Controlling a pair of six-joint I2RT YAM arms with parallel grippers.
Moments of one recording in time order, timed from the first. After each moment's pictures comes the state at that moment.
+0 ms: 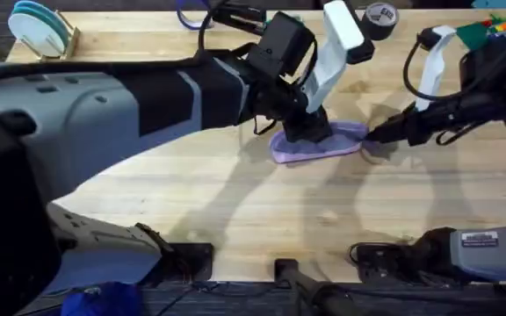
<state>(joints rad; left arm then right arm) -0.67 1.62 1.00 -0.28 0.54 0.48 -0.29 1.62 0.92 -0.88 -0.62 -0.85</state>
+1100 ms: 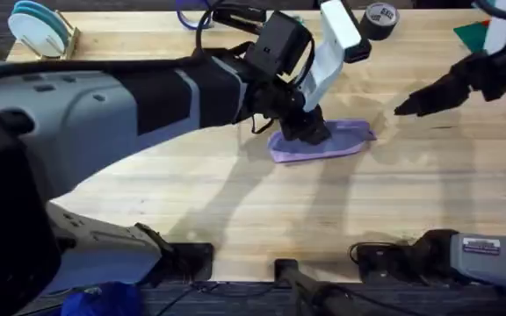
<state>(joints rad) -0.66 1.62 1.00 -0.29 0.52 0.48 -0.30 1.51 1.36 -1.37 -0.51 -0.83</state>
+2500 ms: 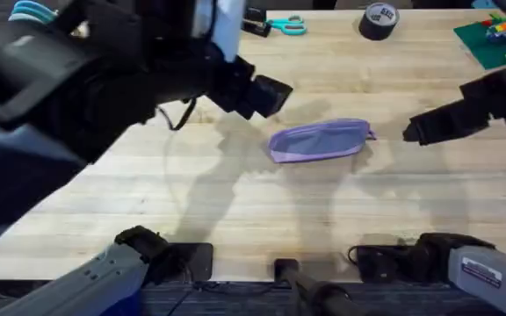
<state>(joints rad) -0.48 1.07 1.00 -0.60 0.09 0.16 -0.09 1.18 1.37 -1.55 -0.26 -0.40</state>
